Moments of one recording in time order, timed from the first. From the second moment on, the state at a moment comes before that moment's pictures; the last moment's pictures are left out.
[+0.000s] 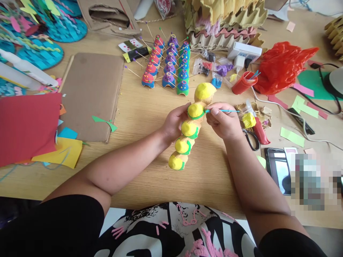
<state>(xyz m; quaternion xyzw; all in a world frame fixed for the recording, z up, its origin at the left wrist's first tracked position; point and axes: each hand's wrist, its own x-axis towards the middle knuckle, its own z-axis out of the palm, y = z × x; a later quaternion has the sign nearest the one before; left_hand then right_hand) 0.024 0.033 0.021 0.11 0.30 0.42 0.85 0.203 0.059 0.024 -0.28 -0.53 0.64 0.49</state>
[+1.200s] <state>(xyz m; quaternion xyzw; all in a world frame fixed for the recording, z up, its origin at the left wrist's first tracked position) 0.022 0.032 0.028 0.10 0.32 0.40 0.85 0.200 0.055 0.020 -0.36 -0.54 0.57 0.51</state>
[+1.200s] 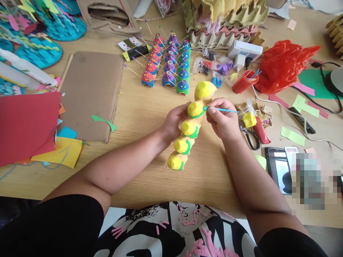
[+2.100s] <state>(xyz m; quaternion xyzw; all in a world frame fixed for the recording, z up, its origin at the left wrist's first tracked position) 0.022 0.031 0.032 0.10 0.34 0.39 0.85 0.194 0.051 0.021 -0.41 -0.55 0.49 0.54</state>
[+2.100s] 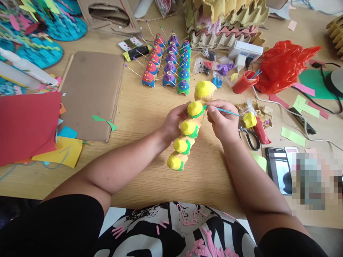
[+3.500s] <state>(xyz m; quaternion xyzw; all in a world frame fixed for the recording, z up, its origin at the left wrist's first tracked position) 0.022 0.031 0.034 0.13 0.33 0.39 0.85 0.196 0.051 0.018 -0.41 -0.60 0.36 0.59</state>
